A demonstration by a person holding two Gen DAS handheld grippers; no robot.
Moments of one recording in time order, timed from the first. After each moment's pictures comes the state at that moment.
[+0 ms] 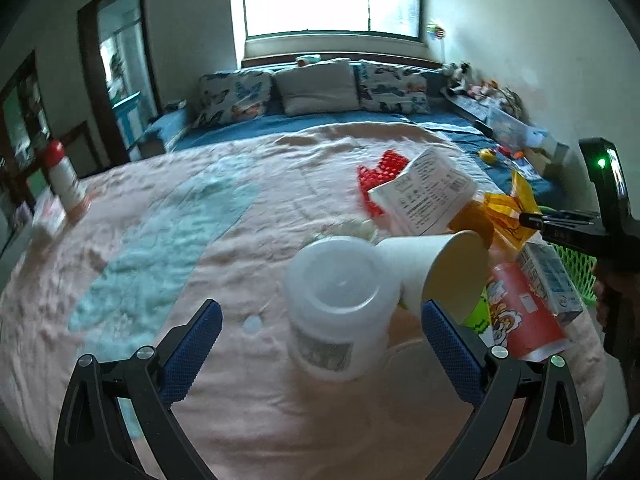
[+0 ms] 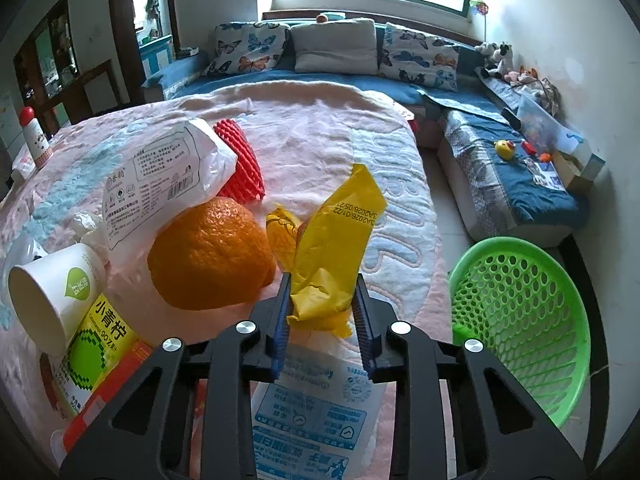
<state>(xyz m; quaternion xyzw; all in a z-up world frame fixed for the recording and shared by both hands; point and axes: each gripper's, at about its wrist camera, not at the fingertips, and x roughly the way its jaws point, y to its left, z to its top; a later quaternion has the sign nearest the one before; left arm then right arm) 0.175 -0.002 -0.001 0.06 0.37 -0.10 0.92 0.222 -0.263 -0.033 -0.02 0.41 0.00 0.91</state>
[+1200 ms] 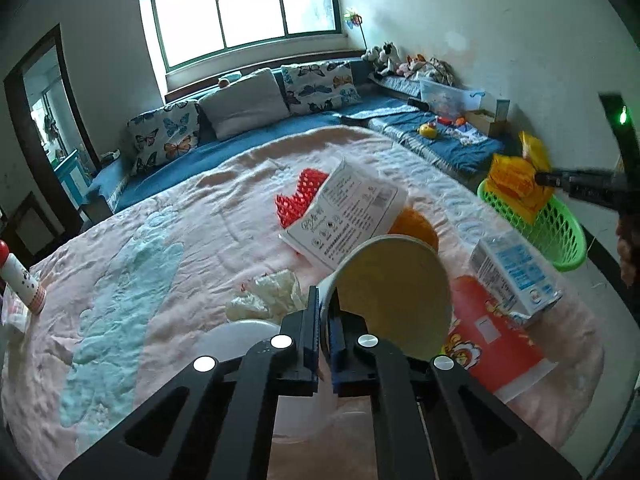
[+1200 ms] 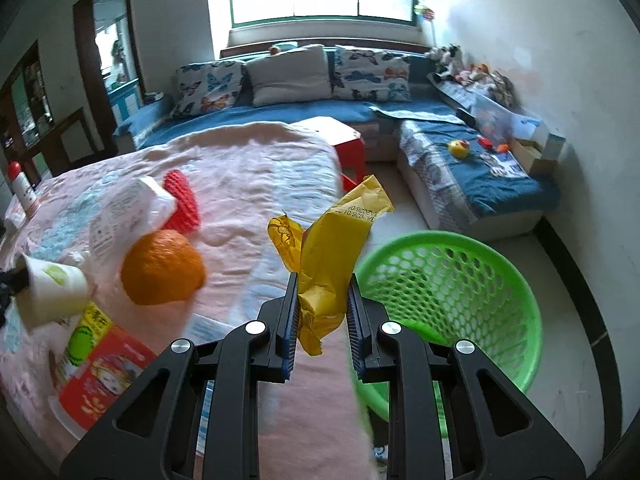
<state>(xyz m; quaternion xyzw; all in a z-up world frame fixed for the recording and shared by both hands) 0.203 -0.060 0.011 0.14 0.35 -0.20 0.91 0.163 -0.342 0.002 0.03 0.37 -0.06 0.93</state>
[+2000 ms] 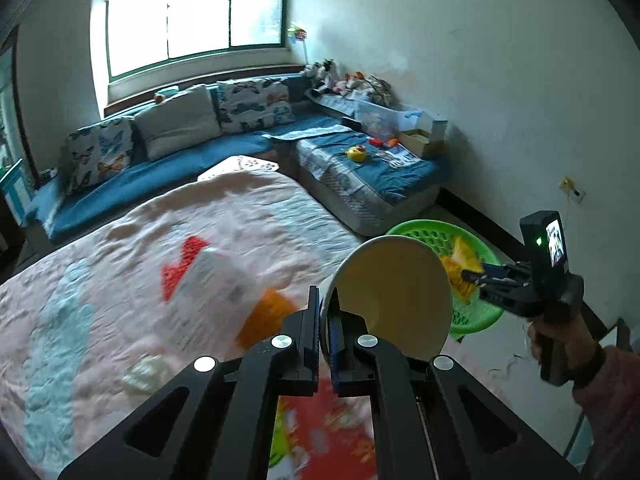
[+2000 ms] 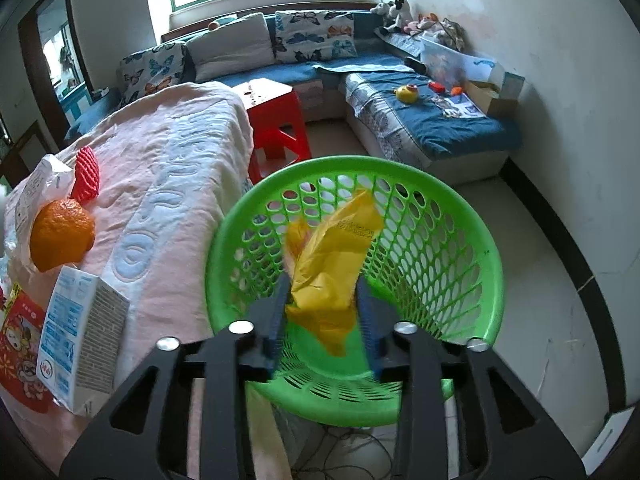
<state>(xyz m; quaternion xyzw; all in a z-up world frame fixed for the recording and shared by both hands) 0.213 -0.182 0.059 0.10 0.35 -0.31 0.88 0.139 -0.437 -0.059 0.07 0.42 -0.13 0.90</state>
